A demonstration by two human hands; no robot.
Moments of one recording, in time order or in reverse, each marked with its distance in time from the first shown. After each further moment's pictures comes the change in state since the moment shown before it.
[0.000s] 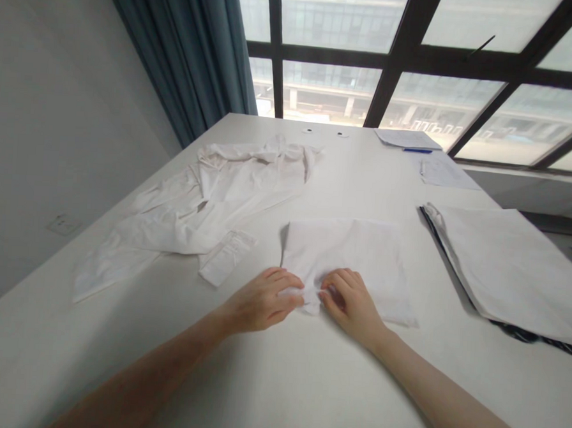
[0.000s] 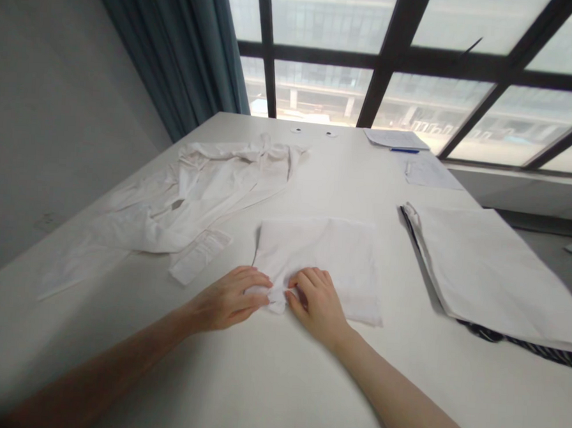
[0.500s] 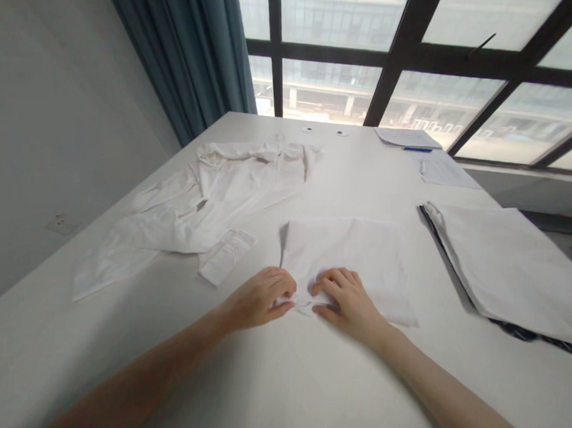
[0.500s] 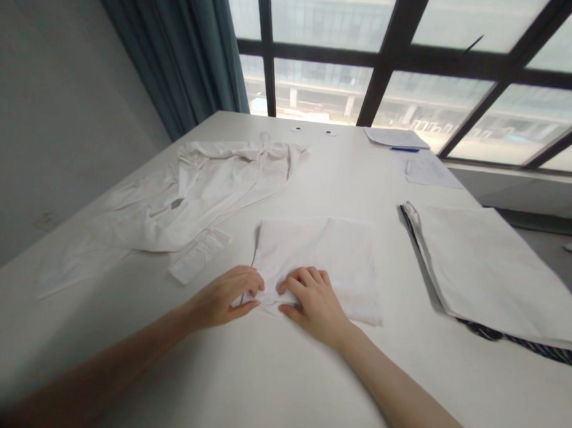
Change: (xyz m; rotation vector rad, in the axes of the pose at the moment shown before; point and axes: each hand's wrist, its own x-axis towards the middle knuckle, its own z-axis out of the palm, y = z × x) left_hand -0.001 -0.001 0.001 -0.132 0.064 -0.126; right_hand 0.004 -0.006 -0.012 -0.073 -0.252 0.010
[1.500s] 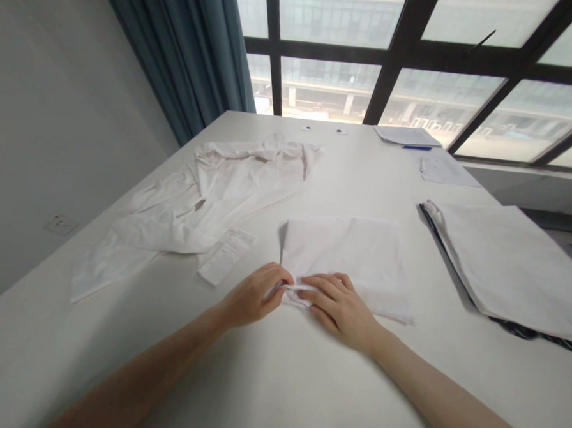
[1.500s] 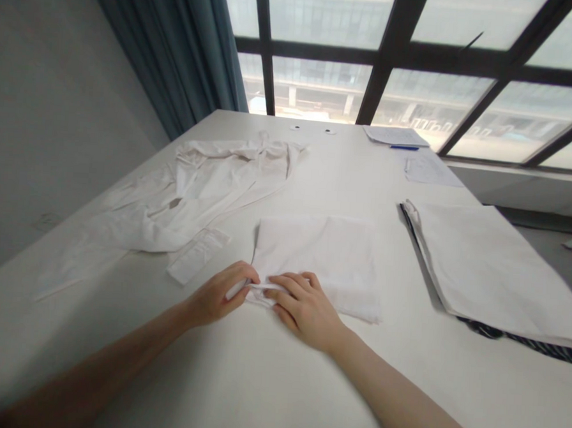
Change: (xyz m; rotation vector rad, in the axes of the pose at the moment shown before) left_hand 0.000 0.000 -0.004 -0.125 0.064 -0.125; right_hand -0.002 -0.004 0.010 -0.084 0.107 -0.290
